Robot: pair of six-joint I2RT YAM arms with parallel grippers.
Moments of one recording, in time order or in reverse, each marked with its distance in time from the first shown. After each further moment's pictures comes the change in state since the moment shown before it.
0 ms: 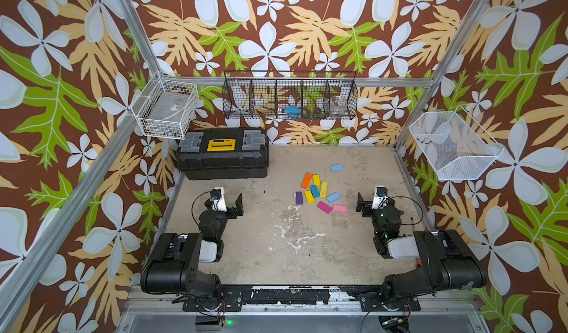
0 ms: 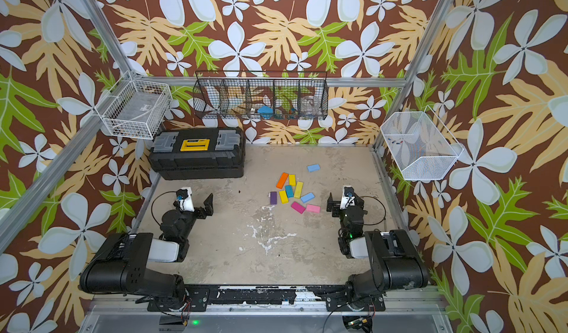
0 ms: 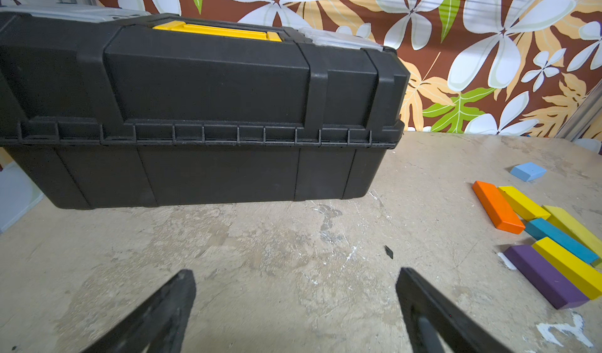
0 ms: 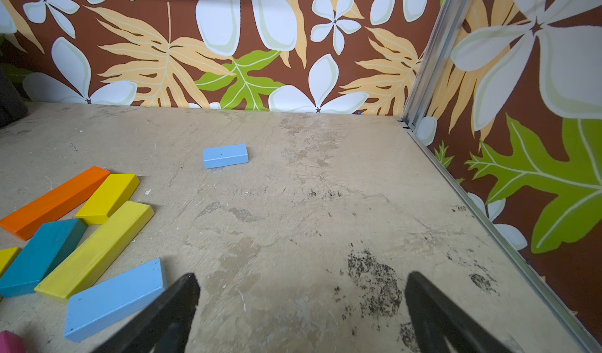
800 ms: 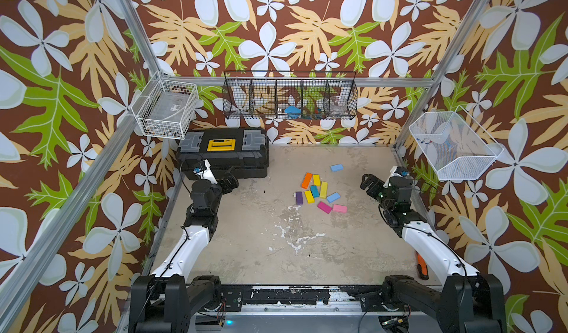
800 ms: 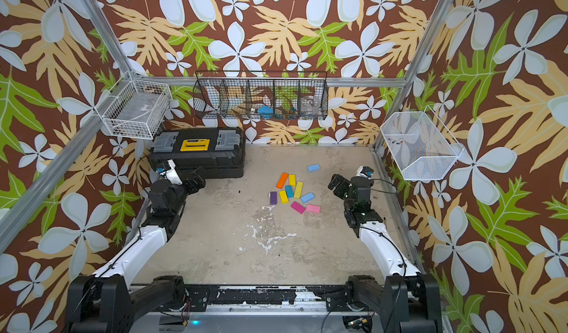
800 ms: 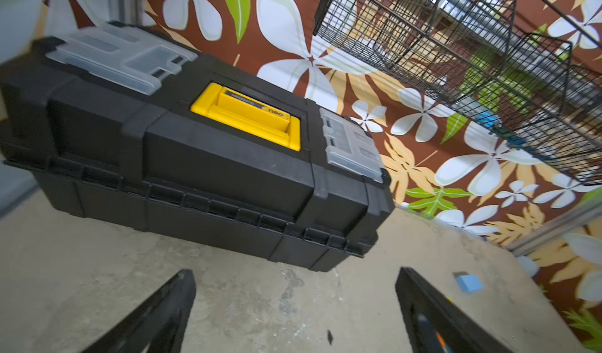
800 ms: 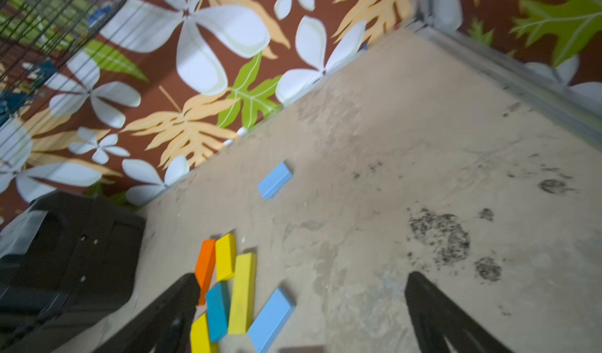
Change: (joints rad) left arm -0.005 -0.326 0.479 -0.897 -0.040 -0.375; right arm -0.010 -0.287 0.526 -1.111 -0.156 0.626
